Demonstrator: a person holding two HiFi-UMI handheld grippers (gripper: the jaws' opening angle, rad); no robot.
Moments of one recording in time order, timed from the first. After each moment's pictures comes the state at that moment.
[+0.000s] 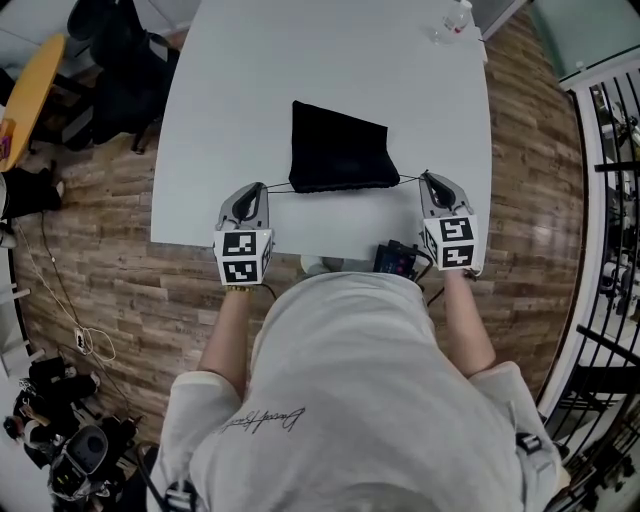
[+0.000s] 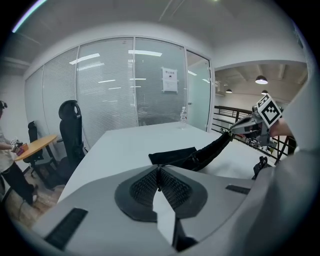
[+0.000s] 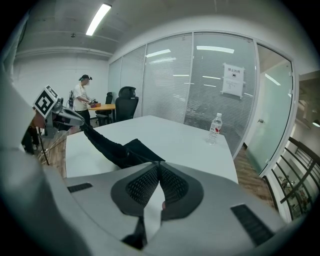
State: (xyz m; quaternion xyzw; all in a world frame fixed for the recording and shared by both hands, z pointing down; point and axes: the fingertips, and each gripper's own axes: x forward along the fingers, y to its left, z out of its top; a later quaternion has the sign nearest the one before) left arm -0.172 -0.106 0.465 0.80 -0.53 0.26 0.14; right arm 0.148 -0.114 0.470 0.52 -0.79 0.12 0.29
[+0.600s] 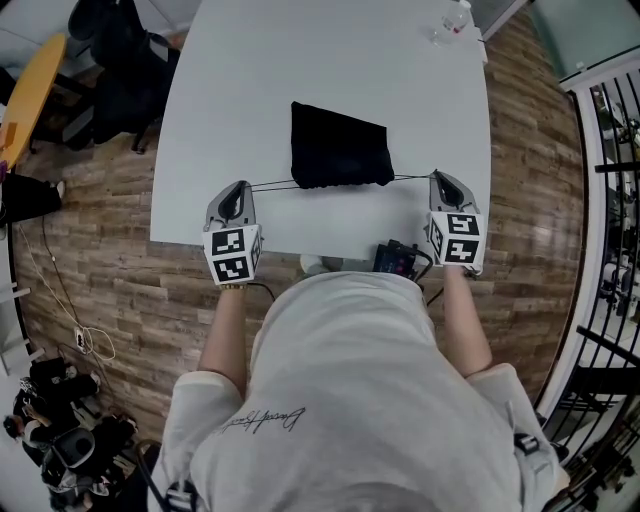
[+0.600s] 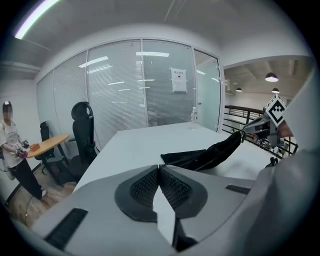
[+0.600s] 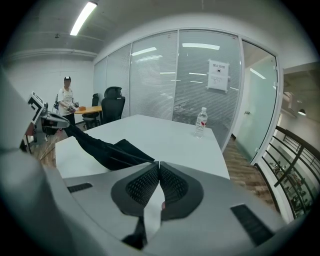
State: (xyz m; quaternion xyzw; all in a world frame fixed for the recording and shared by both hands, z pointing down) left arm -0.205 -0.114 0.460 0.76 -0.57 0.26 0.14; right arm 0.179 -0.120 0.473 0.58 -0.75 0.16 0.27
